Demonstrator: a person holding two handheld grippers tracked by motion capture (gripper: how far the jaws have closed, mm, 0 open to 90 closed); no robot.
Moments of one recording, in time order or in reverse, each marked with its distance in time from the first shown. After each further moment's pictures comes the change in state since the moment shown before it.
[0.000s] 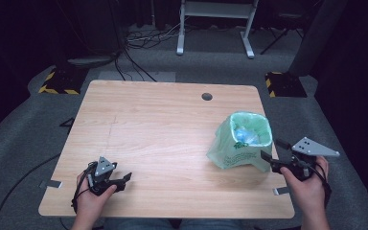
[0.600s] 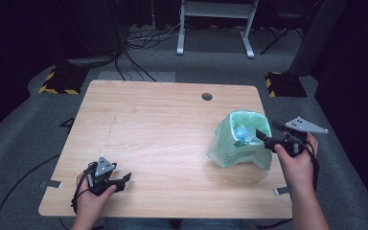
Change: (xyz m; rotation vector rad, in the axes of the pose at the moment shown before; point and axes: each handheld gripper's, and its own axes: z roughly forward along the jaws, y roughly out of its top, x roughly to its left) left arm 0.001 -0.002 0.002 0.010 0.006 0.001; right arm -0.029 0.024 0.047 -0.025 -0.058 0.087
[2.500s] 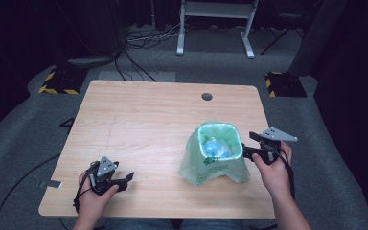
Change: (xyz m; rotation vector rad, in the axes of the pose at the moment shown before) left arm -0.006 0.005 0.001 -0.022 -0.012 0.018; right arm 0.046 -0.030 0.038 0.068 0.046 0.020
